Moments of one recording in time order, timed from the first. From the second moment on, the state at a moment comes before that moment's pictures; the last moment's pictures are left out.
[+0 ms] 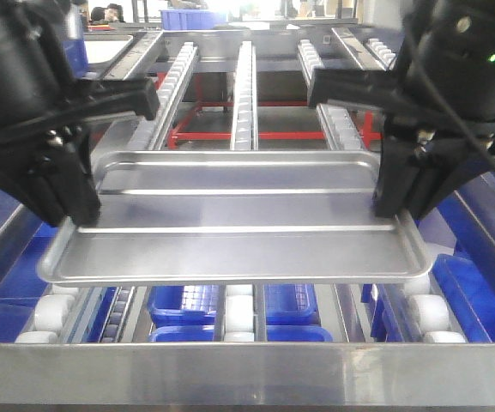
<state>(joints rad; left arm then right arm) -0.65 1.49 -1.02 0.05 0.77 -0.57 0.50 1.47 -1.00 -0.05 0.75 0.73</state>
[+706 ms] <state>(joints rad) -1.00 1.25 -0.75 0.16 0.85 -0.97 0.86 1.25 -0.71 -0.16 0.81 1.10</state>
